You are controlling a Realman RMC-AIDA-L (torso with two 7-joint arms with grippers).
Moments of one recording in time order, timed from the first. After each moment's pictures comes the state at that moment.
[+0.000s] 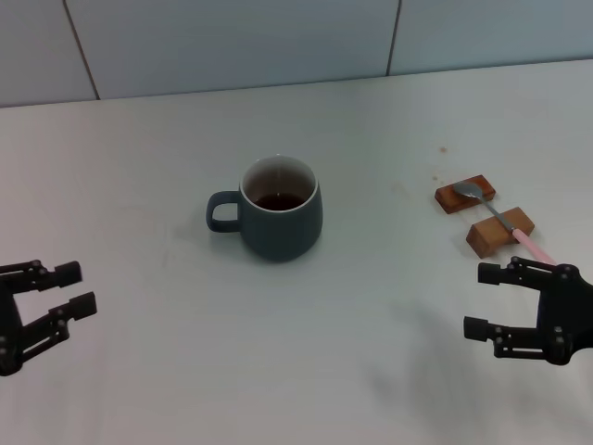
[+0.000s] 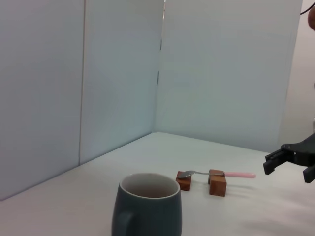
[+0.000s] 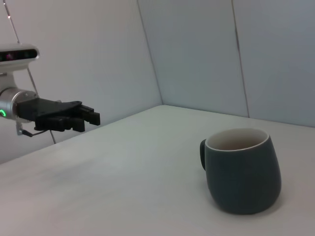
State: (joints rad) left arm -0.40 -1.97 0.31 0.54 2.18 1.84 -1.01; right arm 0.34 2.06 -0.34 -0.65 -2.21 -1.79 1.11
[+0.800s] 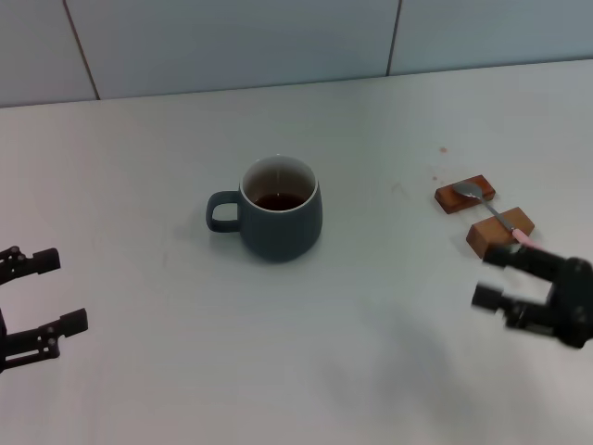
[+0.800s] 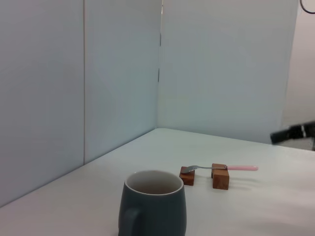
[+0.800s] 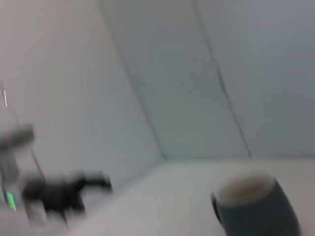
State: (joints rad) left arm -0.39 -1.95 0.32 0.58 2.17 1.86 -1.00; right arm 0.32 2.06 -0.20 -0.53 -2.14 -1.91 1.23
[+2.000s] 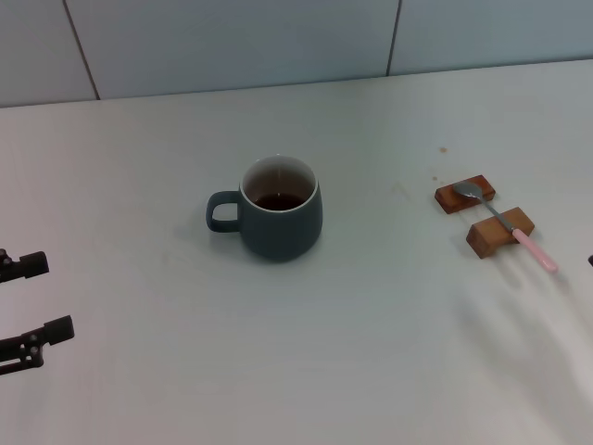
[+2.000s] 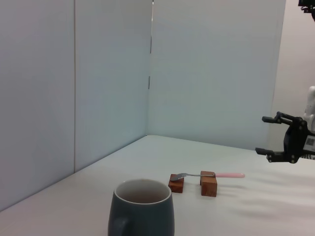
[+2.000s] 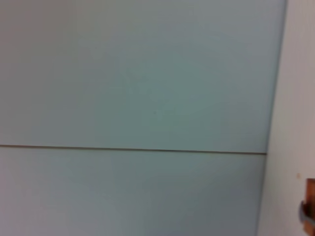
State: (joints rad) left arm -0.38 -1.94 0.32 0.61 2.16 1.93 -1.02; right arm 0.11 2.07 0.15 -0.16 -1.95 -1.70 1.95
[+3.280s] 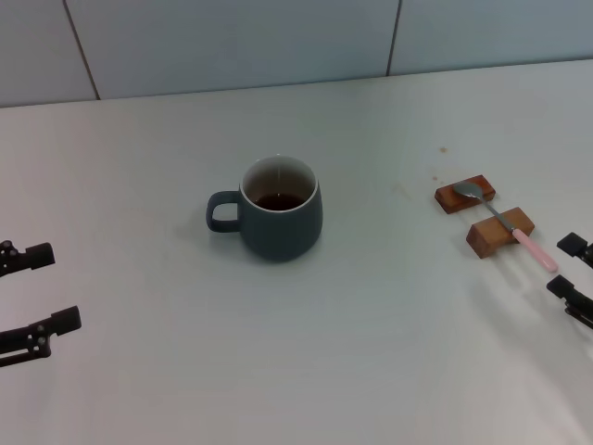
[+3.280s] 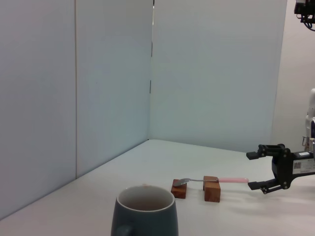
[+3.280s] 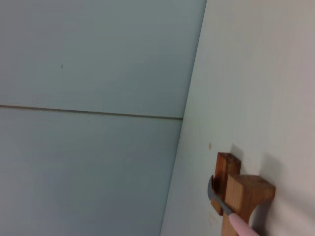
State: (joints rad) left arm -0.39 -1.95 0.31 0.61 2.16 1.92 -1.02; right arm 0.21 2.05 0.14 -0.26 -2.16 -1.51 2.04
